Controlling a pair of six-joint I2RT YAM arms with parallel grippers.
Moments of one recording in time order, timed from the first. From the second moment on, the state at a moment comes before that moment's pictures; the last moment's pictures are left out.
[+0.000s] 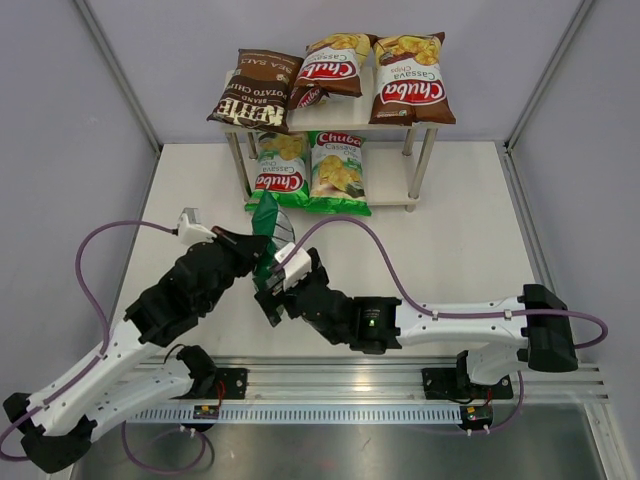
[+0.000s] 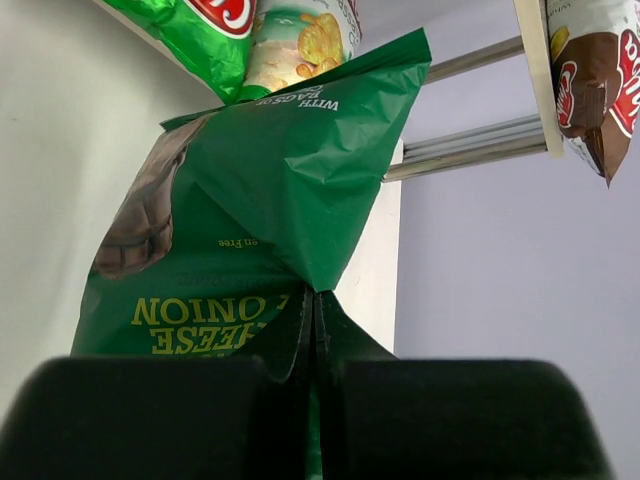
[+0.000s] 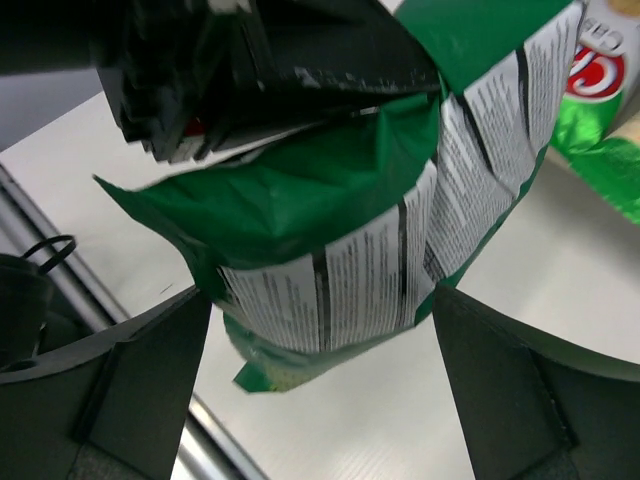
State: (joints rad) left arm -0.80 0.67 0.82 -0.48 -0.49 -1.22; right arm 1.44 1.45 1.11 0.05 0.65 0.21
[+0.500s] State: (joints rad) left arm -1.01 0.74 0.87 -0.39 -0.63 -1.25; right arm 1.42 1.43 1.07 0.23 0.75 -0.03
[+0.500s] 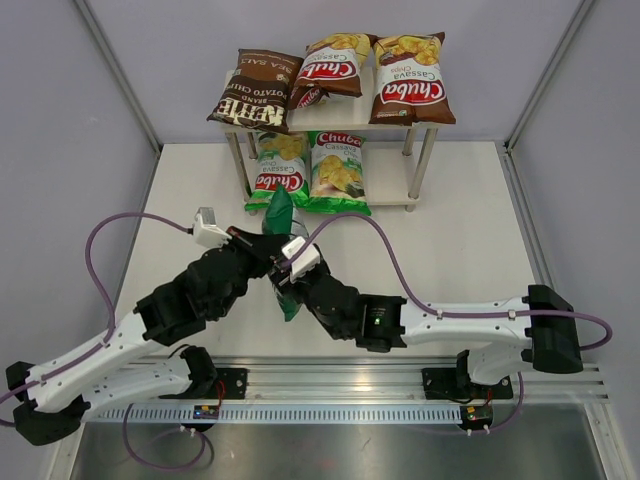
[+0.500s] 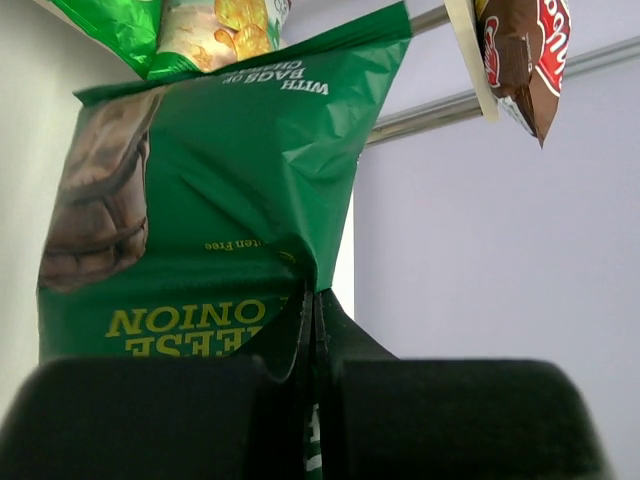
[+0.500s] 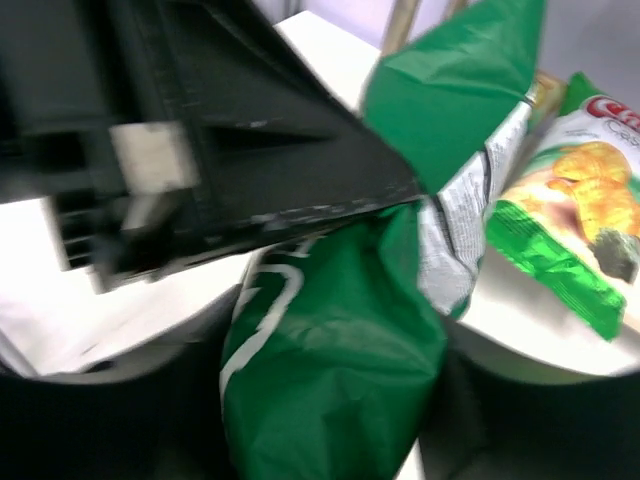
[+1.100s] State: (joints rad) left arm -1.05 0.63 0.87 -0.24 -0.68 -0.91; right arm 1.40 1.03 0.76 0.26 0.57 0.02
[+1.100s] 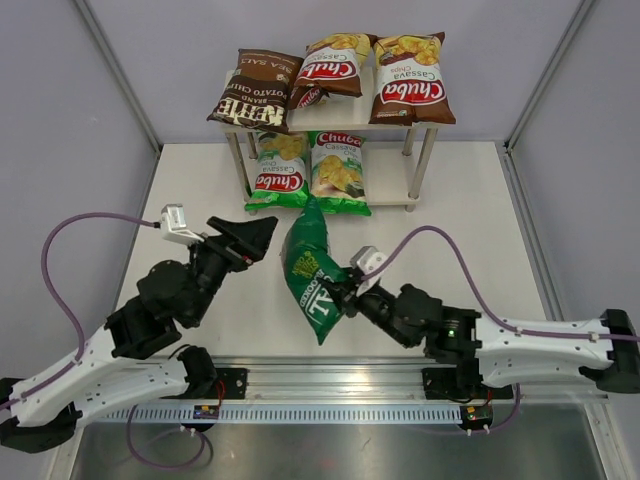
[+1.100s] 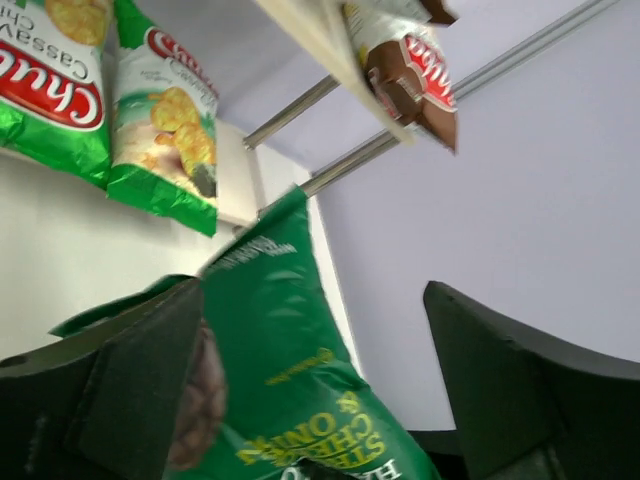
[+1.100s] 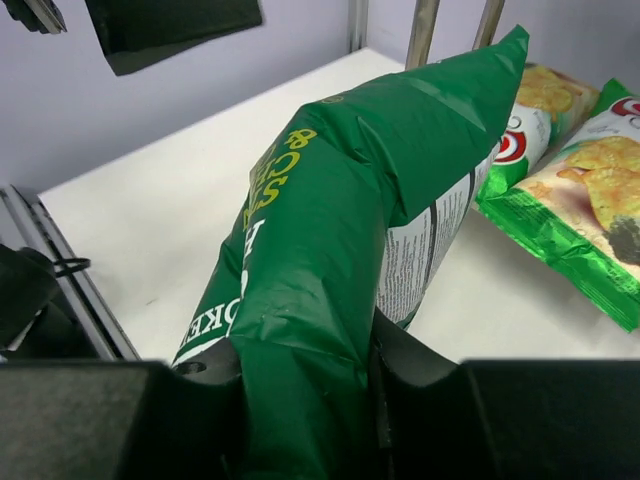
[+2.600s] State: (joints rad) left arm -1.04 0.71 0.40 0.93 0.01 -1.01; right arm 1.40 0.55 0.44 0.76 0.24 0.07
